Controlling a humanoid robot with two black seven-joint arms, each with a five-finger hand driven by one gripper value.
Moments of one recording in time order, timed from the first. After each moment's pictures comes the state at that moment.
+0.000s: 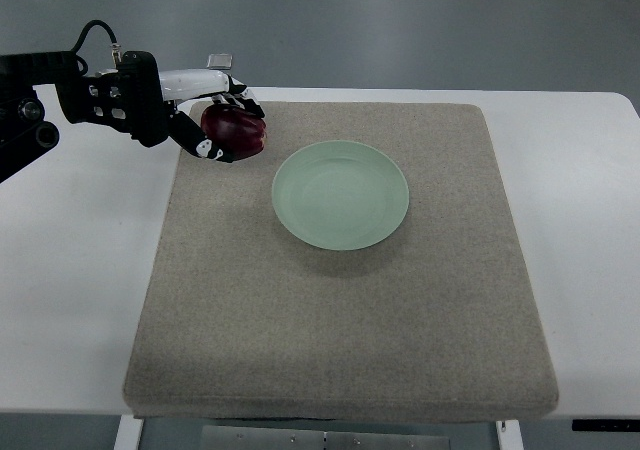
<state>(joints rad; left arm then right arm) -1.05 0.63 -0.41 -1.06 1.44 -0.30 -0.34 -0.01 0.00 -0.02 0.12 0.01 0.08 -0.04</state>
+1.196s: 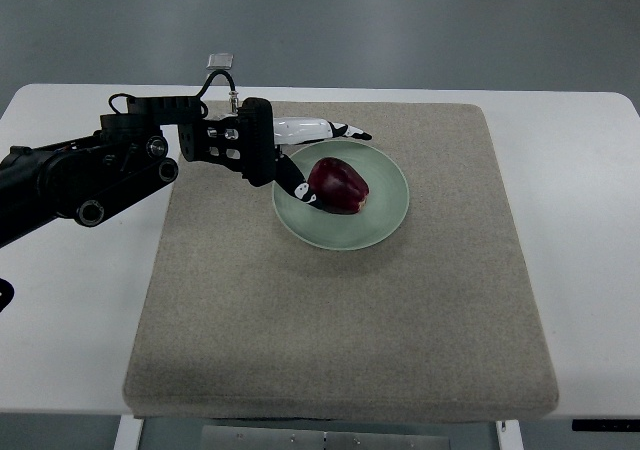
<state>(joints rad) -1.06 0.34 -0.35 -0.94 1.39 -0.27 -0.33 -0.01 0.00 -0.02 0.12 0.01 0.08 -0.04</state>
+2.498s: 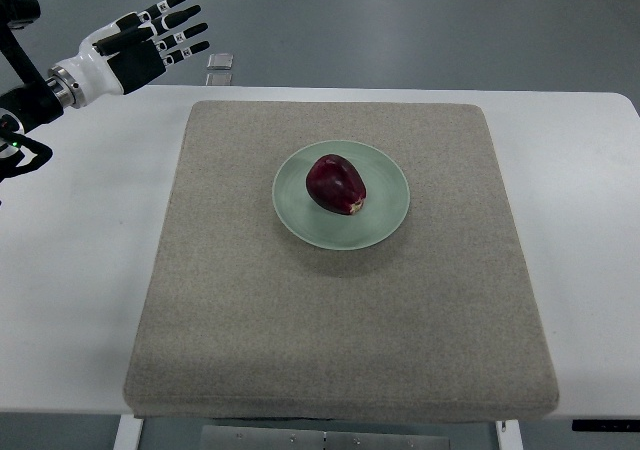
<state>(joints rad) -0.98 0.52 -0.51 -0.62 -0.28 -0.61 0.08 -0.01 0.00 -0.02 0.12 0.01 0.08 -0.04</state>
